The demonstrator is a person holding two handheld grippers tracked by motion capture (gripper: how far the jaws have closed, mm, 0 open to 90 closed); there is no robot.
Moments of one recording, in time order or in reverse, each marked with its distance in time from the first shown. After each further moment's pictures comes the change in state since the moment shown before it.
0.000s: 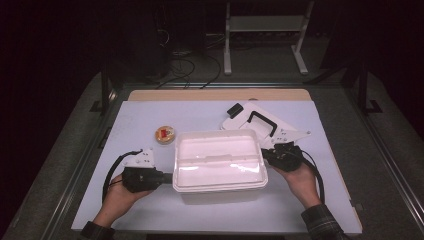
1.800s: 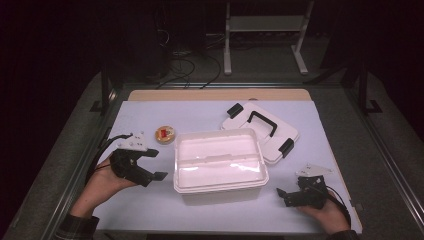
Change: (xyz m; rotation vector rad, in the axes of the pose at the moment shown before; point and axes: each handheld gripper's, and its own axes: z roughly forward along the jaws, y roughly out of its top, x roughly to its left) left arm 0.019 0.040 -0.037 0.142 0.111 -0.004; right arm 0.002 -0.109 -0.031 0.148 -0.205 0.134
